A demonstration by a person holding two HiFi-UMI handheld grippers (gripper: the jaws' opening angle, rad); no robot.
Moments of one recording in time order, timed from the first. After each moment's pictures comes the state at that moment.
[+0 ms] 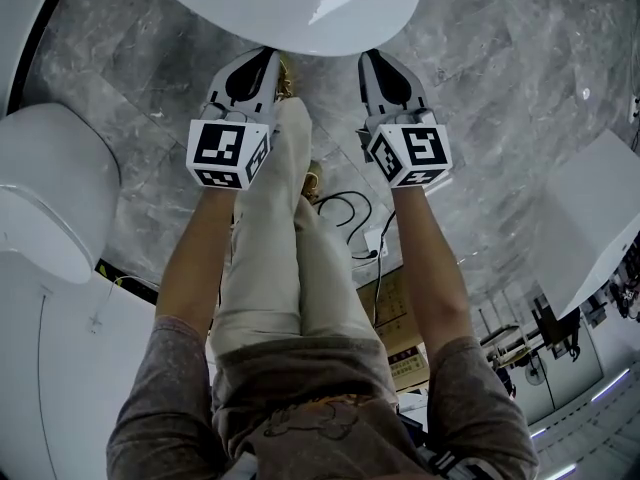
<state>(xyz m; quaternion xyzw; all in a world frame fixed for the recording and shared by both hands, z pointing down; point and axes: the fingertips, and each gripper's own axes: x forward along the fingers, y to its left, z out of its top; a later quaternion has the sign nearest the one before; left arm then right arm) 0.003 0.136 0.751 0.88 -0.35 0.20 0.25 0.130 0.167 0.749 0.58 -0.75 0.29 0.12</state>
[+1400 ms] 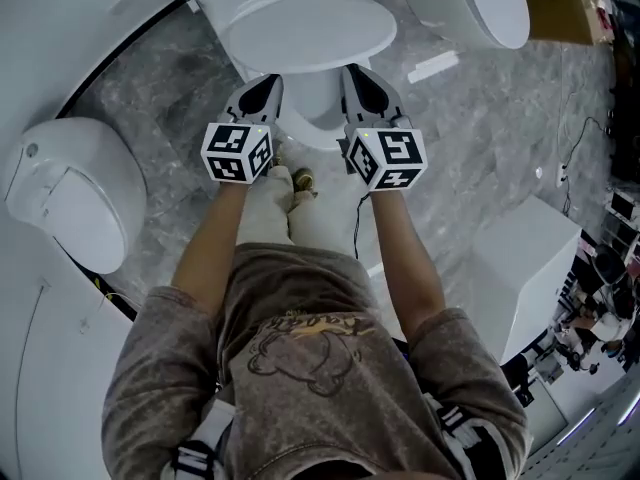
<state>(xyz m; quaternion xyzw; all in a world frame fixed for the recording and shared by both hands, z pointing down) -0.068 -0.058 0.432 0.85 -0.42 0.09 0.30 0.038 -0.067 0.359 0.54 -0.81 0.20 0.13</state>
